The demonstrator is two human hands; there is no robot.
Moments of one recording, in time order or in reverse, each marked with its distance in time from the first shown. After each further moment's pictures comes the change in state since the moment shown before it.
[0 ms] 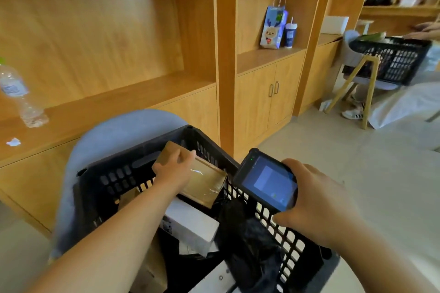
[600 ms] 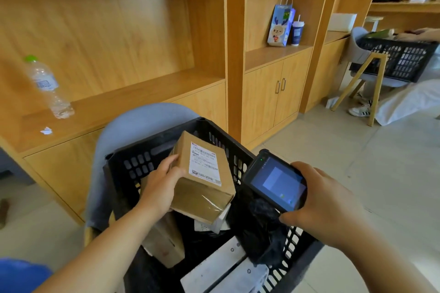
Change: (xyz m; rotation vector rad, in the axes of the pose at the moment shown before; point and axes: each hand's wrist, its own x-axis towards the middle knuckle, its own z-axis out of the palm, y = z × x) left_hand -0.083 -0.053 -0.053 -0.300 -0.096 0.152; right_hand -0.046 -0.012 0.003 0.070 -0.024 0.043
